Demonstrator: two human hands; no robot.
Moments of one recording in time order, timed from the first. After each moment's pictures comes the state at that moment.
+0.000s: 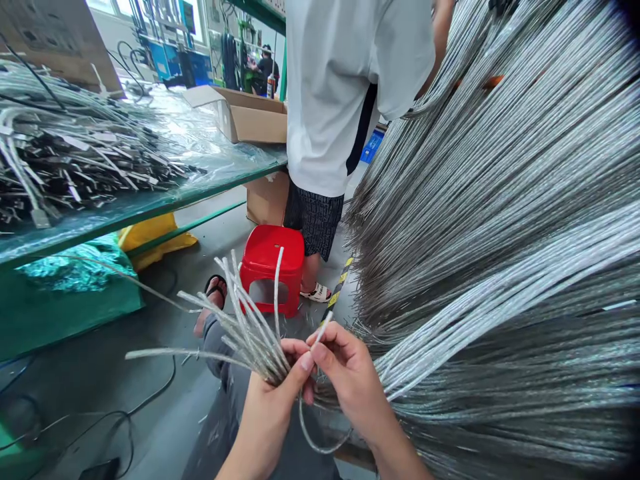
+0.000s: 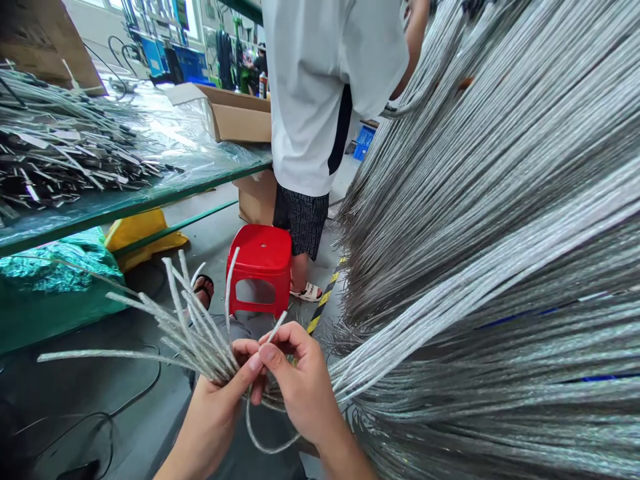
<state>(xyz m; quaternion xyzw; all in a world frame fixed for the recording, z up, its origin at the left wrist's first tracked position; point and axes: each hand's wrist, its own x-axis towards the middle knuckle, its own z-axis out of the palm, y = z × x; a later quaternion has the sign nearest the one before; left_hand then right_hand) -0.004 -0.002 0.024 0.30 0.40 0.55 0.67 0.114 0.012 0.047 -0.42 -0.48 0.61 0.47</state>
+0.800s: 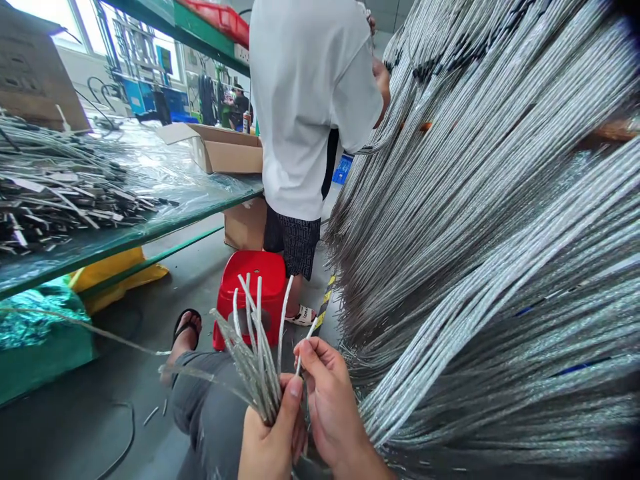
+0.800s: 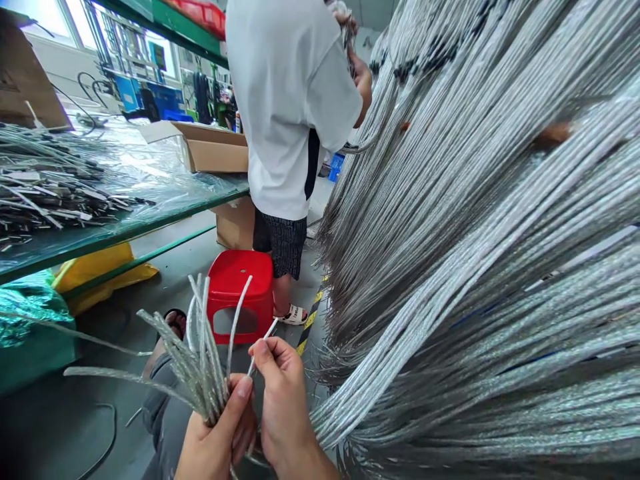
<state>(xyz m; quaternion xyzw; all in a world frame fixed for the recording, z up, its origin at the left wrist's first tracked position) 0.030 0.000 0.023 0.18 0.42 0.55 0.70 0.096 0.031 0.041 -0.48 -0.24 0.57 0.62</state>
